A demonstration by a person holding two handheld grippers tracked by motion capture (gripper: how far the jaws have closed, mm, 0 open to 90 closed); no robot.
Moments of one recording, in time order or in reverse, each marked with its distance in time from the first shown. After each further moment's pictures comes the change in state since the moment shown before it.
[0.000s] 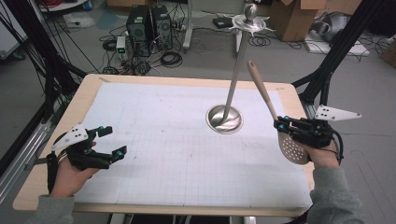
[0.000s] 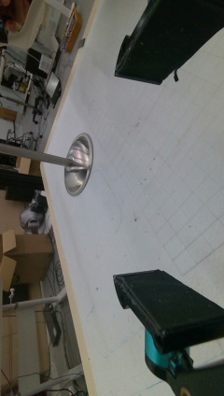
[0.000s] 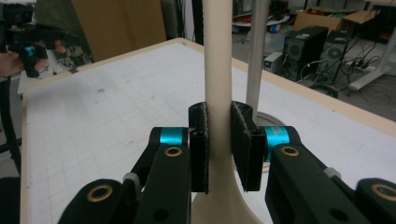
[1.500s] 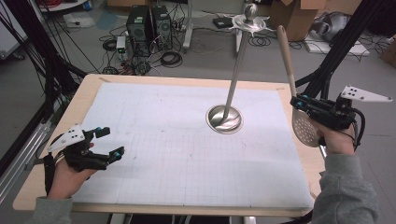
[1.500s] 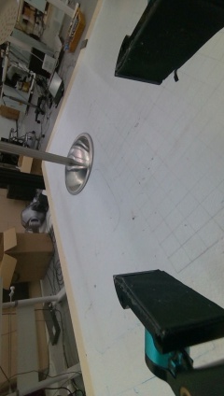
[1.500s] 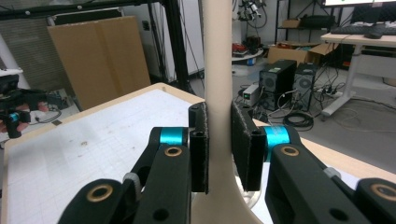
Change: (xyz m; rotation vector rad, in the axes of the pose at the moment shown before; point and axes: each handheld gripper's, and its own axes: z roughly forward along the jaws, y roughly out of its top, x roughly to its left) left arm 0.001 -0.002 -0.007 -0.010 0.003 -0.016; right arm -0.022 0.044 -0.024 -0.136 -0.069 0.053
